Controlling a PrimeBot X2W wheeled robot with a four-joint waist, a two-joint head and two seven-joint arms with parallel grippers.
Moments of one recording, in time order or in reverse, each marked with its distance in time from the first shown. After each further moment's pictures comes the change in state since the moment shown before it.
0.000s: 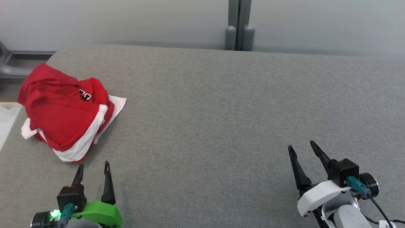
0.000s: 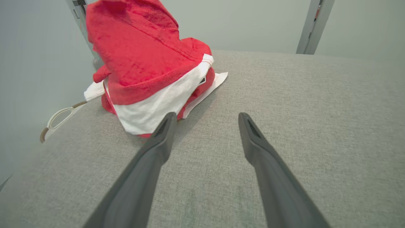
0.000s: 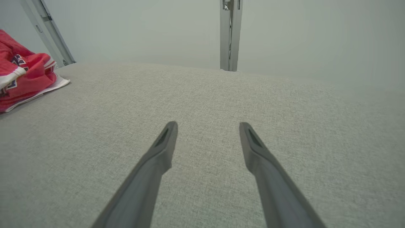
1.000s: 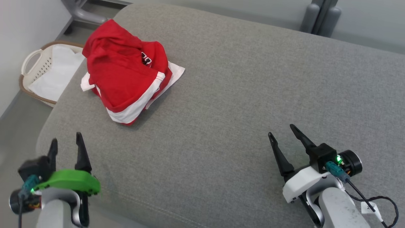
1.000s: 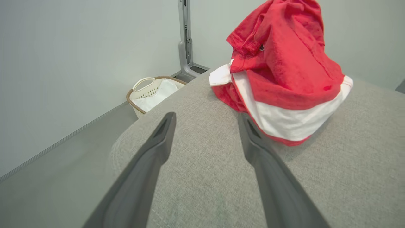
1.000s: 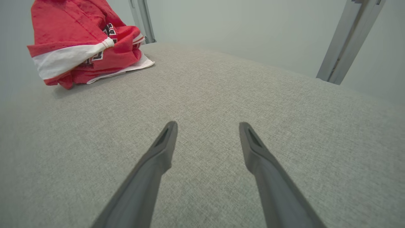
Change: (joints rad) left arm -0.175 0.023 0.114 0.142 -0.146 -0.053 -0.004; right arm -0.103 0.001 0.101 0.030 -0.082 0.000 -0.006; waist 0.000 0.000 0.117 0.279
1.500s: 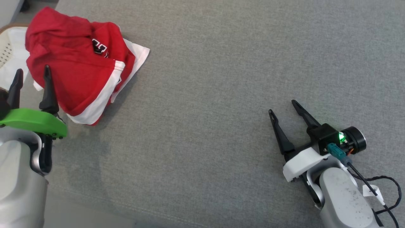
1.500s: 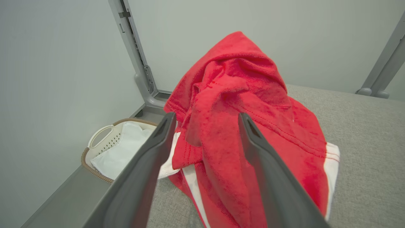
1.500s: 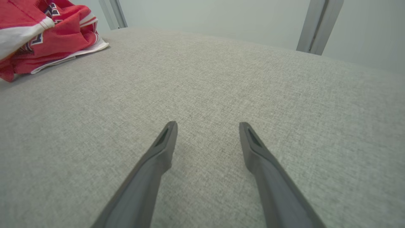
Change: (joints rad) left arm -0.343 0.263 -0.269 0.094 -0.264 -0.002 -0.002; right arm -0.090 -0.001 -0.009 -0.037 -0.056 0.000 0.000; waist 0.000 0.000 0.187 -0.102
